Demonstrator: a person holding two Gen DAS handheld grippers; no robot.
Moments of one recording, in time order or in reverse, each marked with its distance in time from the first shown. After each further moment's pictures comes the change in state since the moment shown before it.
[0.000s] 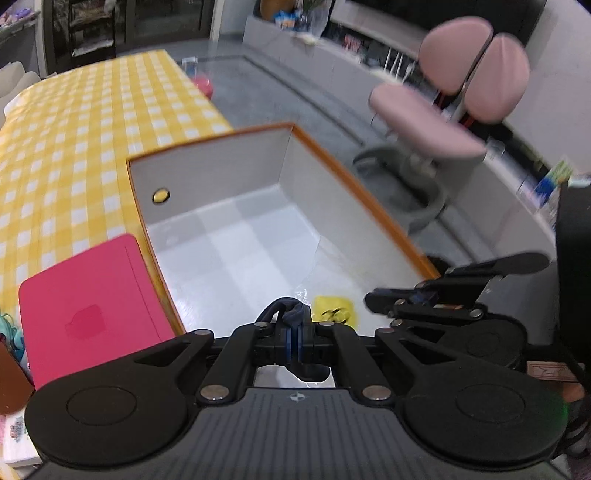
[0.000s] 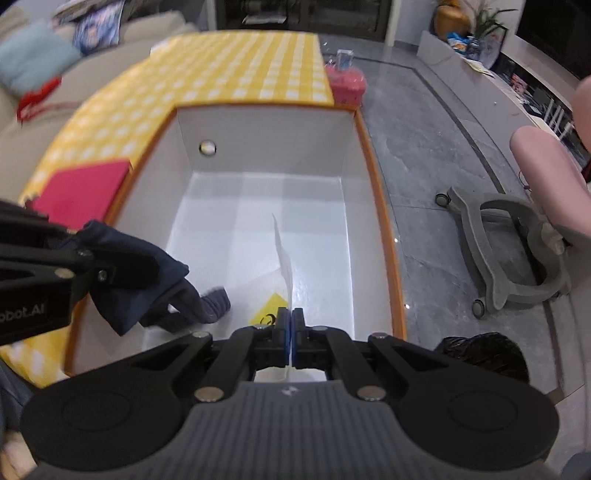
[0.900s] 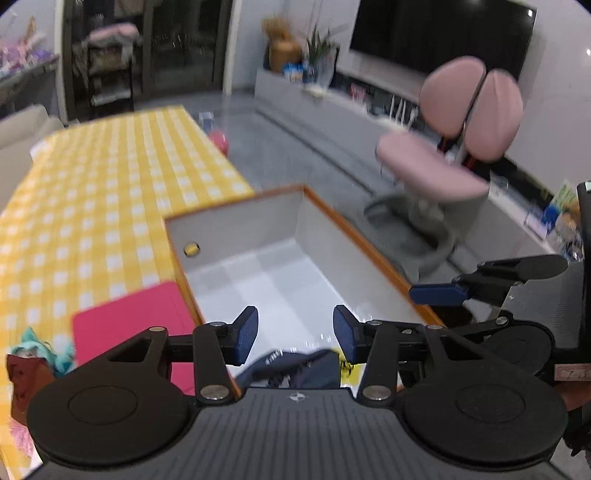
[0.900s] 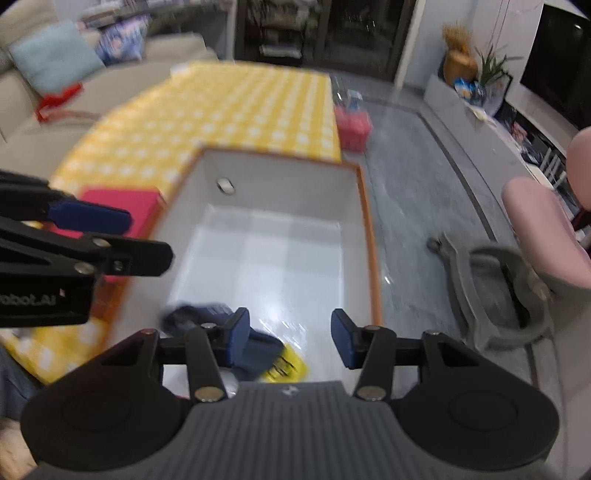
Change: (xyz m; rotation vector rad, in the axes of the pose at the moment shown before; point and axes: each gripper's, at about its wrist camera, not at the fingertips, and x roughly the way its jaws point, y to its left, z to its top) left arm -0.067 -0.004 -0.010 0.010 -0.226 0.051; right arm -0.068 0.013 0.002 -0.064 -0.163 0.001
